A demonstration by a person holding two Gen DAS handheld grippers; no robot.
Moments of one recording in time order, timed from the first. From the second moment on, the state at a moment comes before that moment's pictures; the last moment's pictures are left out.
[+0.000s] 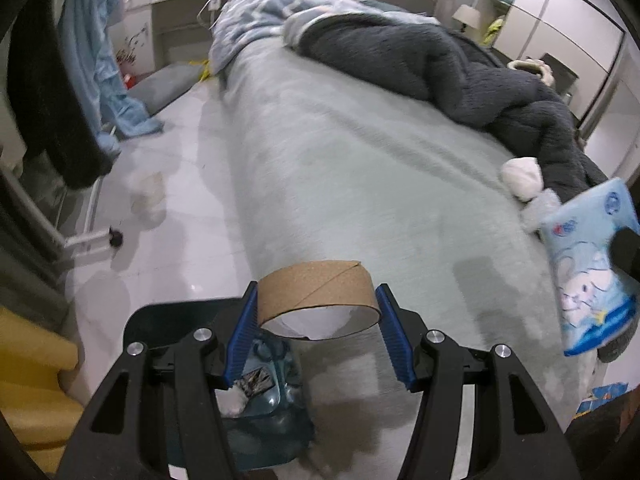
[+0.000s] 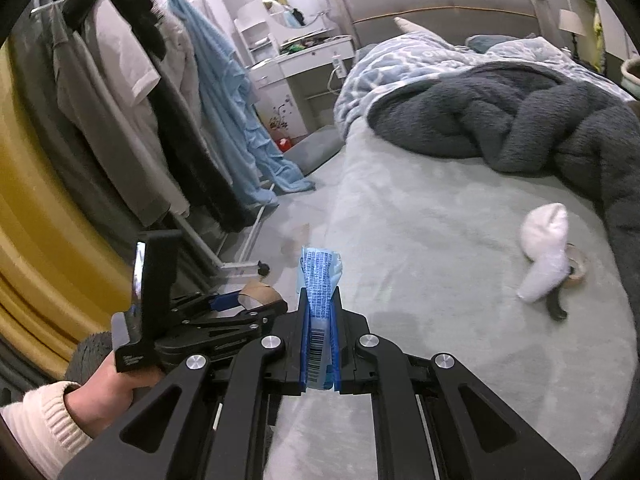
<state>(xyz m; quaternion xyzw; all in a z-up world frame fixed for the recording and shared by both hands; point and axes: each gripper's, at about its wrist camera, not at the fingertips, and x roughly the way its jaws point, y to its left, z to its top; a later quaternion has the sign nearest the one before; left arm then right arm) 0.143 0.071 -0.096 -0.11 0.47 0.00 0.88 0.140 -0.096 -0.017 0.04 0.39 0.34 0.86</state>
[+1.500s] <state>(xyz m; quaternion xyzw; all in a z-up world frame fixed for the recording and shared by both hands) 0.088 0.203 -0.189 -0.13 0.61 0.01 0.78 0.154 0.117 -0.138 -0.09 0.51 0.42 0.75</state>
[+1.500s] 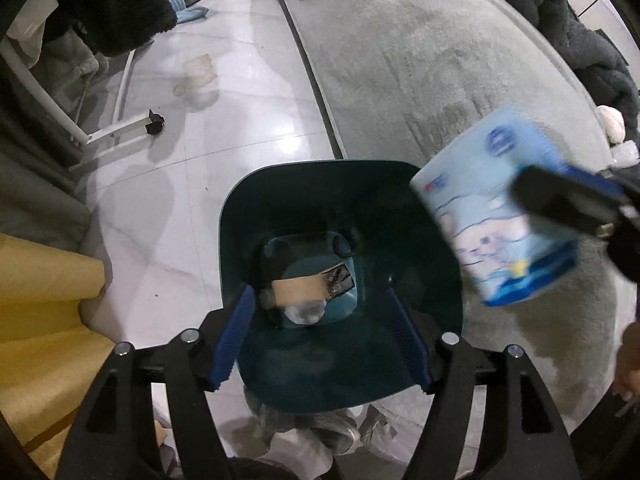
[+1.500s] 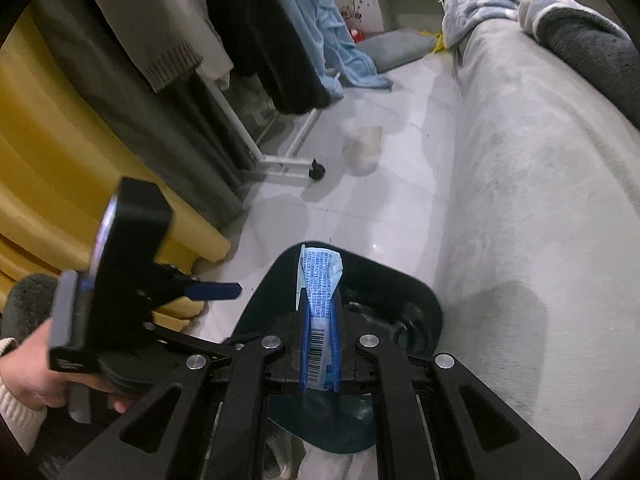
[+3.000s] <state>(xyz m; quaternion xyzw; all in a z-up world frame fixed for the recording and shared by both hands) 0.066 0.194 -0.015 -0.09 0.32 -0.02 0.94 0.145 0.116 -0.130 -0.13 0.50 0.37 0.77</state>
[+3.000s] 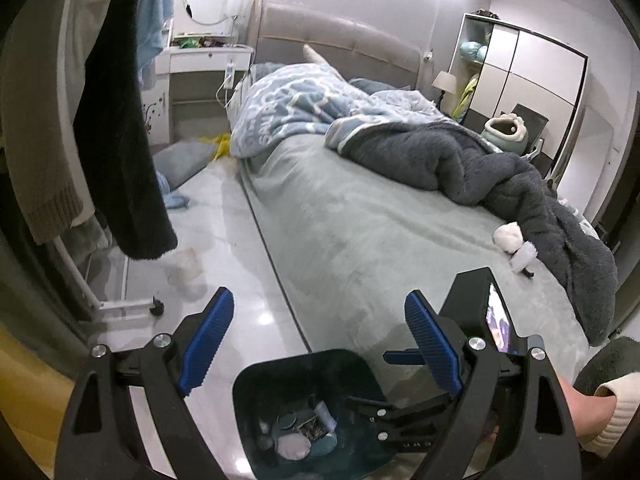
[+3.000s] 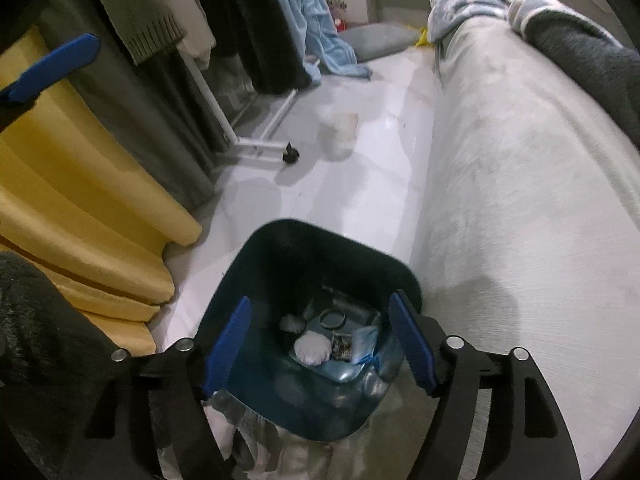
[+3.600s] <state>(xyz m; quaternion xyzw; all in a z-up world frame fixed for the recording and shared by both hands) 0.093 0.119 0.007 -0.08 0.29 -0.08 0.95 0.157 0.016 -0.088 -0.10 0.43 0.32 0.84</state>
